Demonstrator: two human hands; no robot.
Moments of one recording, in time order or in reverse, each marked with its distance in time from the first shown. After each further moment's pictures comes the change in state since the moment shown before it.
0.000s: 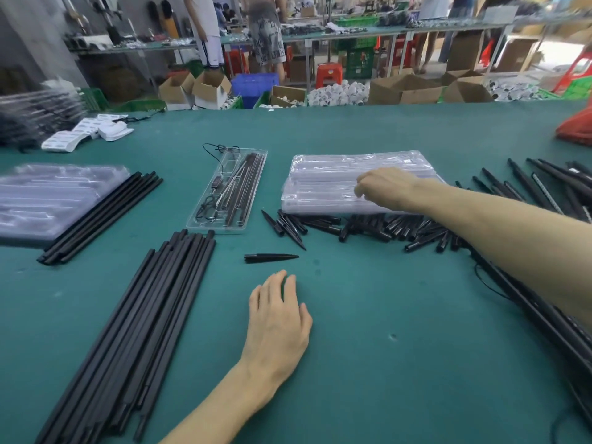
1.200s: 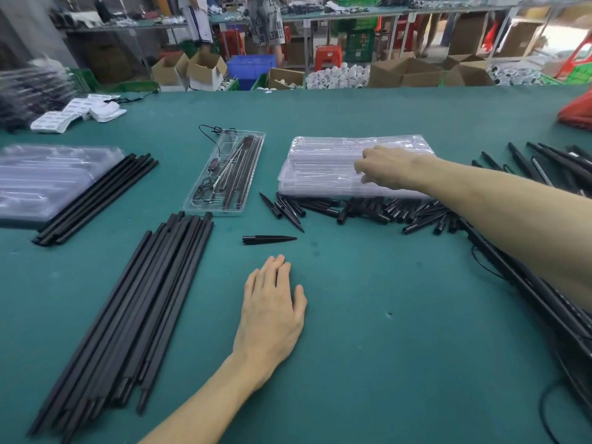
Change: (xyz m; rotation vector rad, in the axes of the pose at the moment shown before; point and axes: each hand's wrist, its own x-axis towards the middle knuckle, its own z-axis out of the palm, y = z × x) left_hand -0.011 -0.009 0.006 -0.012 -0.063 -0.062; right_hand 0.007 0.006 -0.002 0.002 -0.087 0.040
